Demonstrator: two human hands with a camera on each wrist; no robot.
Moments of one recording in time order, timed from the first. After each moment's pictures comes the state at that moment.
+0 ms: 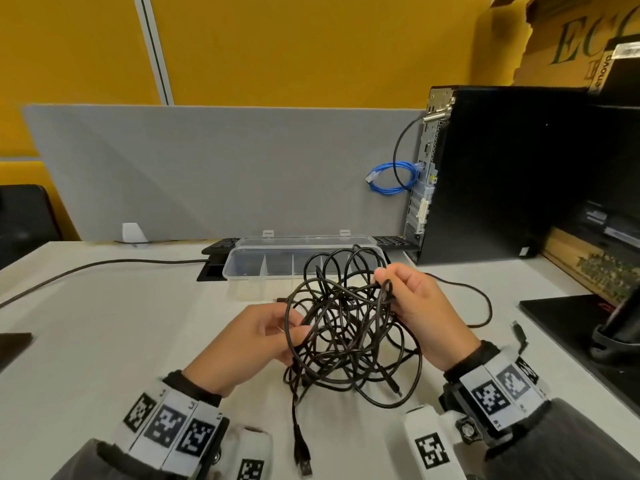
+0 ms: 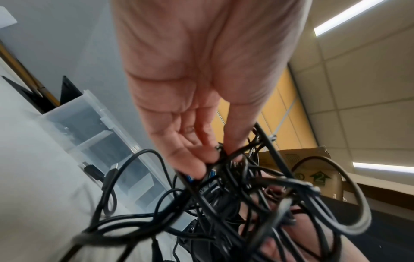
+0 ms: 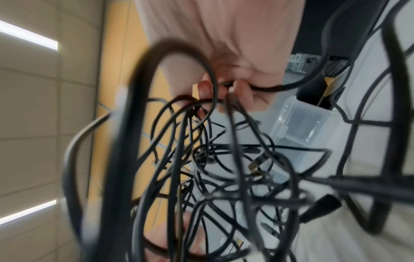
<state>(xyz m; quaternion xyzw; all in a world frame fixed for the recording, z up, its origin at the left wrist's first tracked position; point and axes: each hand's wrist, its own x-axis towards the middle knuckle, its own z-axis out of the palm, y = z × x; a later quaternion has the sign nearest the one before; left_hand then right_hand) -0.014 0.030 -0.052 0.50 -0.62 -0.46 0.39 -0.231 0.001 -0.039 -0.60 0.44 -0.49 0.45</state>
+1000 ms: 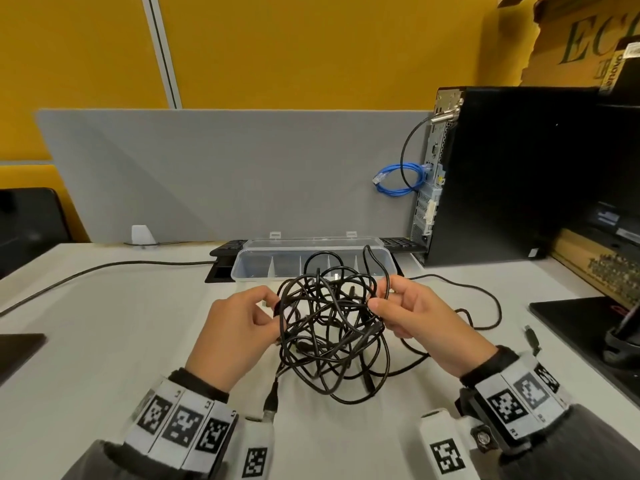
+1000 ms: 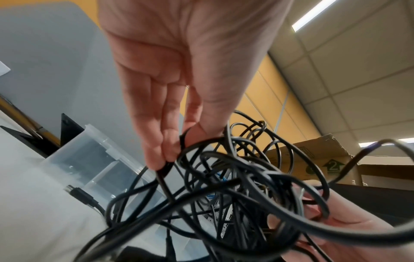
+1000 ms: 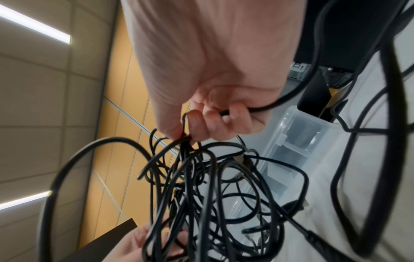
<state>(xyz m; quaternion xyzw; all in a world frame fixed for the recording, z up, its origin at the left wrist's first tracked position) -0.002 0.035 -0.037 0.63 -0.66 -0.16 0.38 -0.234 0.005 -0.039 -0.66 0.40 -0.39 0.50</state>
